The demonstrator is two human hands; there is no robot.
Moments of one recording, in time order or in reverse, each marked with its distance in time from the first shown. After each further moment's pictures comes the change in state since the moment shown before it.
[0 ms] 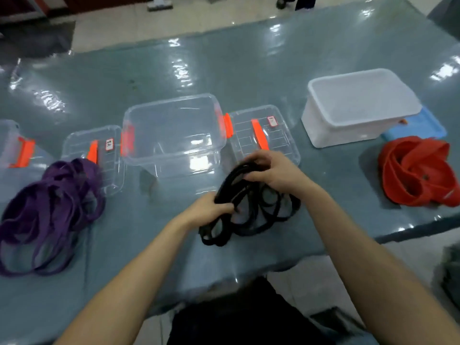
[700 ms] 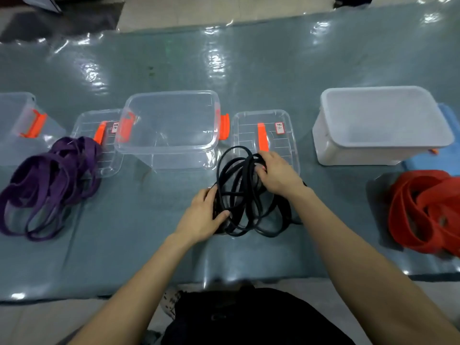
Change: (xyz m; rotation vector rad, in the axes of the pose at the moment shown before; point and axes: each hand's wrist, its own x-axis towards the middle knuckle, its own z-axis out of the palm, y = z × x) left_hand 0.045 -0.034 0.061 0.583 0.472 0.023; right_hand 0.078 0.077 -0.045 -0.661 -0.027 -0.077
